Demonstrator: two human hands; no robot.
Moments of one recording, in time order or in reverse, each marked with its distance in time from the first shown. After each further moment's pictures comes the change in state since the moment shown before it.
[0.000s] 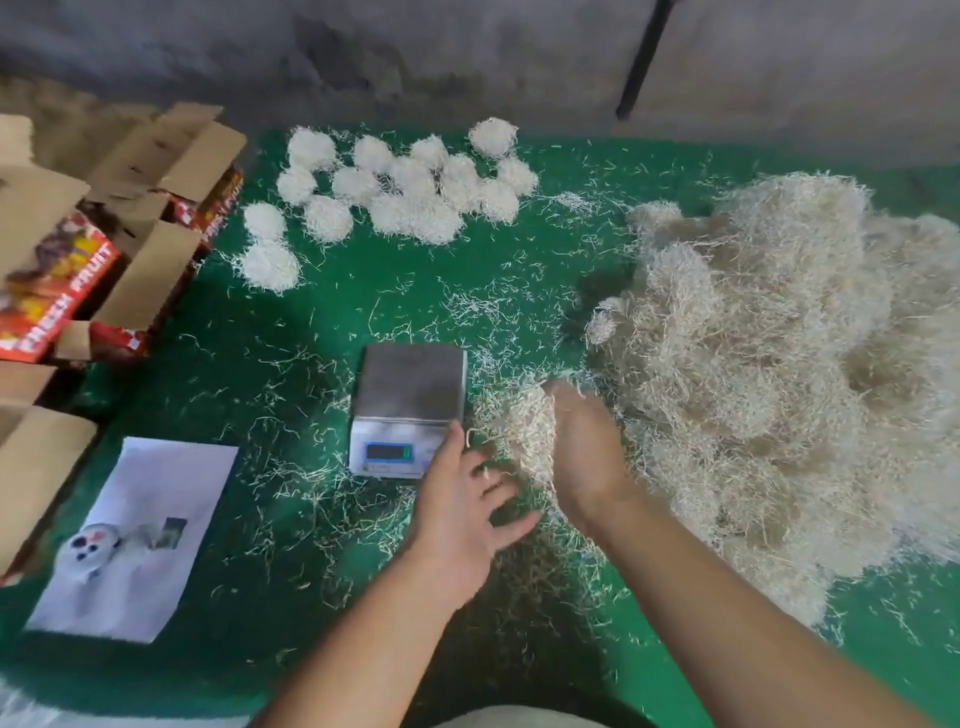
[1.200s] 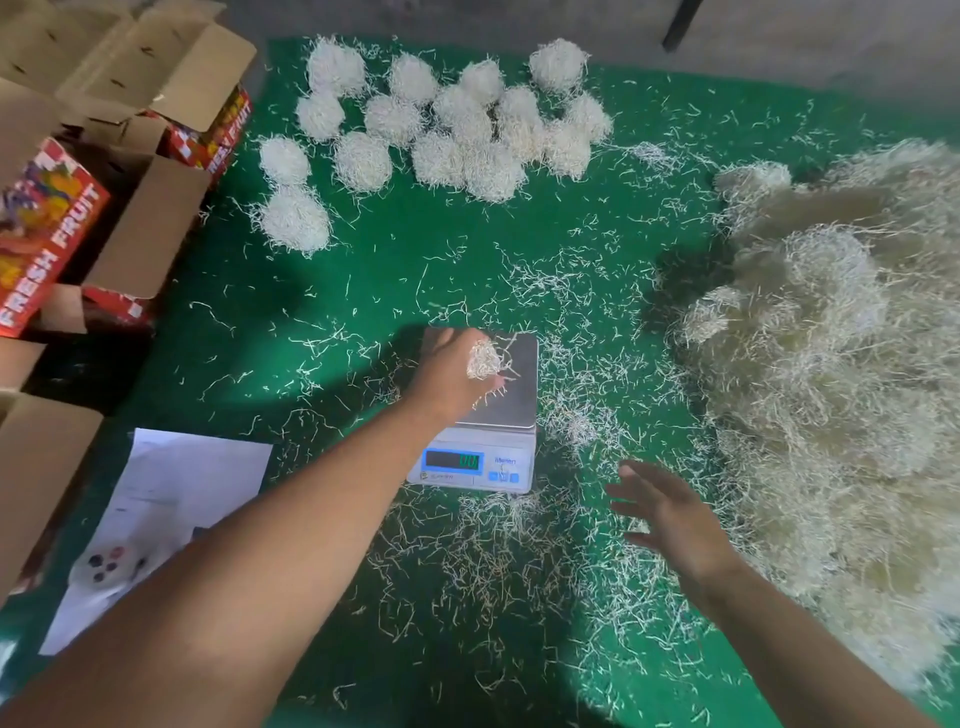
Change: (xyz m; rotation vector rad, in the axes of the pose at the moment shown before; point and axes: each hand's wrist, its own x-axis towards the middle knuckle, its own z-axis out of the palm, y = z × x) left_hand 0.244 0.157 -0.110 1.381 -0.008 0.683; right_hand 0.072 0.104 0.018 -0.279 0.008 0.279
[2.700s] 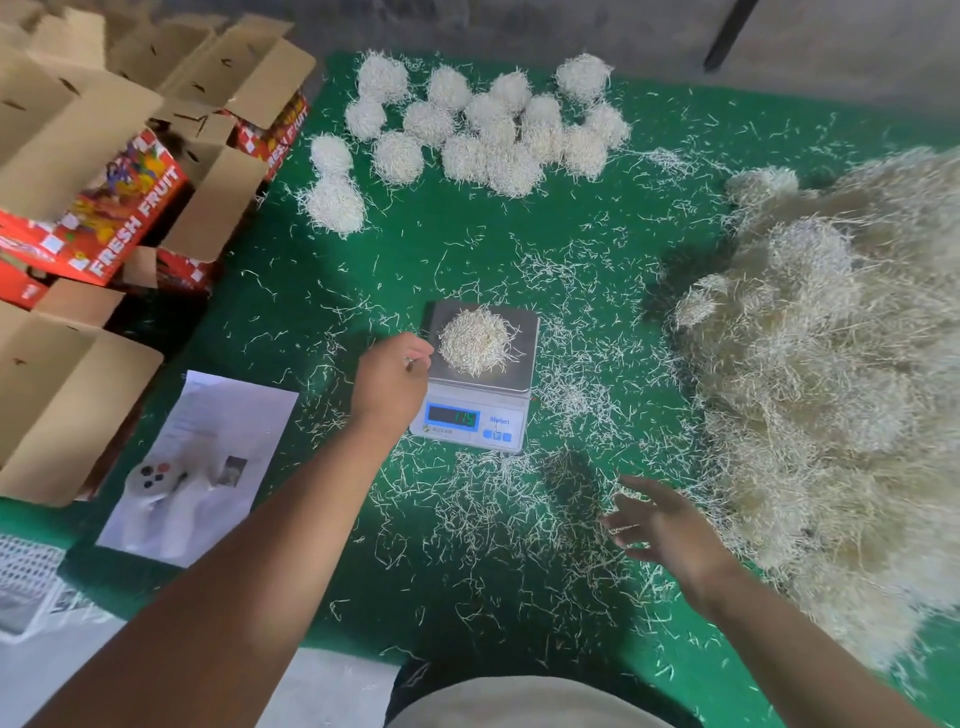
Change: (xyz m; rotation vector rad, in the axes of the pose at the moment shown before) left_hand -0.115 0.000 -0.020 -0.005 0.437 -0.100; right_hand -0.030 0.059 -0.045 -0.068 -0.174 -0.005
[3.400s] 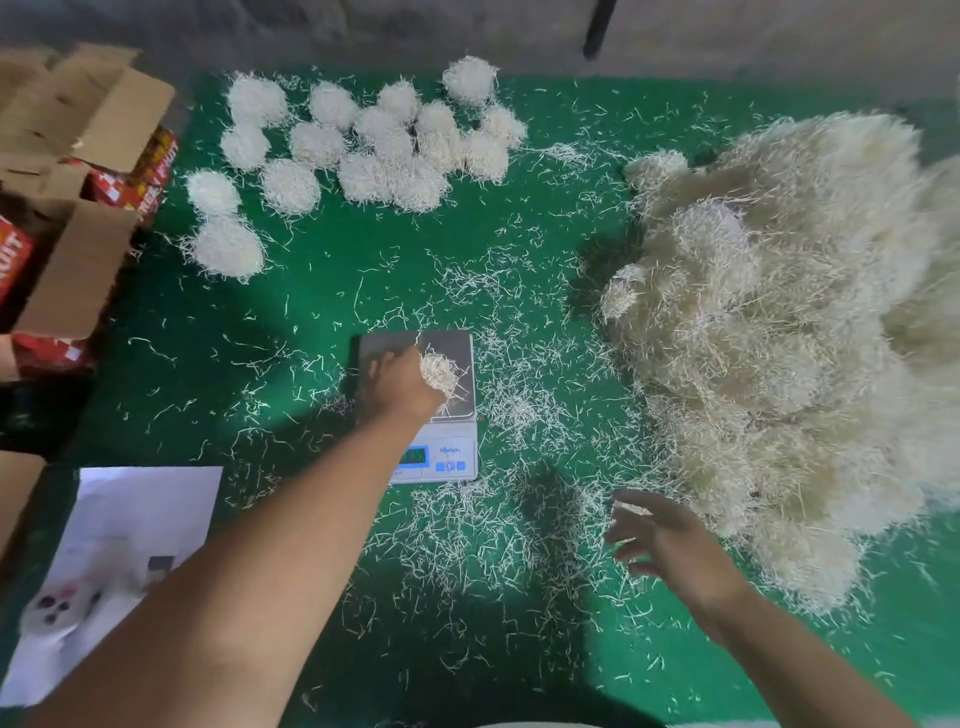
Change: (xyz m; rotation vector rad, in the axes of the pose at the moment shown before) left_hand 0.066 0.032 0.098 0.495 -0.331 -0.019; right_hand -0.022 0.008 -0.017 0.088 0.166 -0.007
